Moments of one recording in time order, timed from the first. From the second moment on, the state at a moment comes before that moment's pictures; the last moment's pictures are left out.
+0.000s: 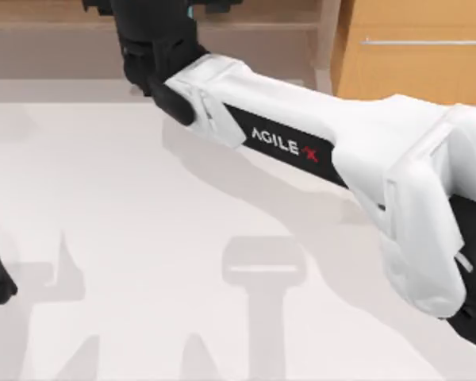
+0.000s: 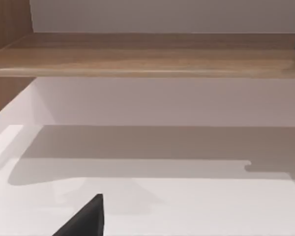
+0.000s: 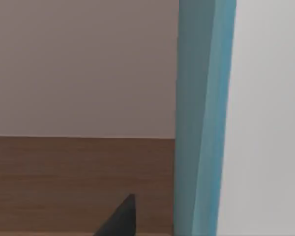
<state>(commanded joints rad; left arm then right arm) 0.00 0.00 0.00 0.00 0.00 0.00 0.78 2.65 2.33 0.33 0.82 -0.01</state>
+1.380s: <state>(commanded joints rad) 0.00 0.00 0.00 0.00 0.00 0.00 0.78 2.65 2.38 0.27 0.82 -0.01</state>
